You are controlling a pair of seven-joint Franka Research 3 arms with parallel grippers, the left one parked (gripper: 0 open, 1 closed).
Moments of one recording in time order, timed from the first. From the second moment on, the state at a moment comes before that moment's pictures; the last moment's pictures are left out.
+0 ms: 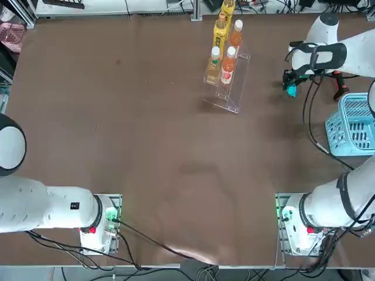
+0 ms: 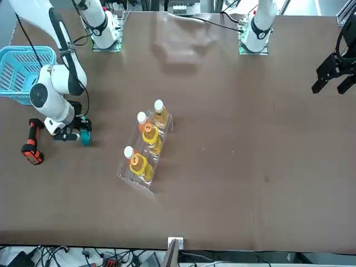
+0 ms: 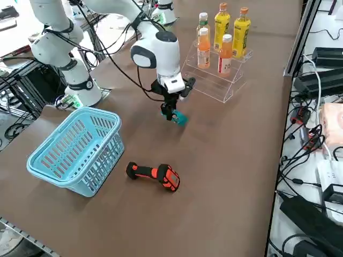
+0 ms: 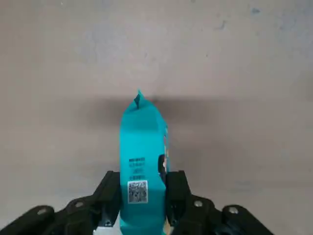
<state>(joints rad) -0.02 0.30 0.00 -2.24 -0.06 2.47 0.02</state>
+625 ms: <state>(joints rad) -0.02 0.32 0.00 -2.27 -0.06 2.47 0.08</state>
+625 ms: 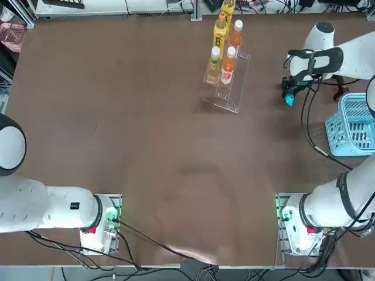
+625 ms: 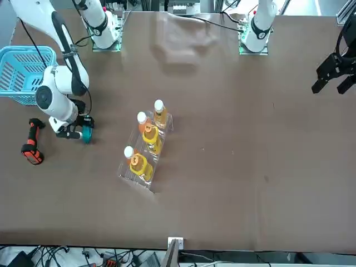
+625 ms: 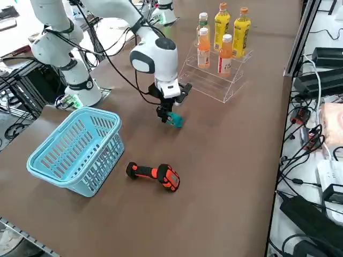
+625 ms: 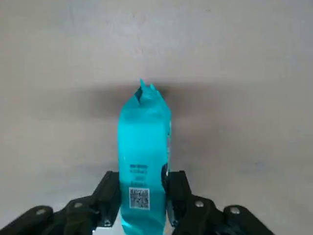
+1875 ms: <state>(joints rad) -0.02 0.35 0.00 -2.27 -0.06 2.48 0.08</state>
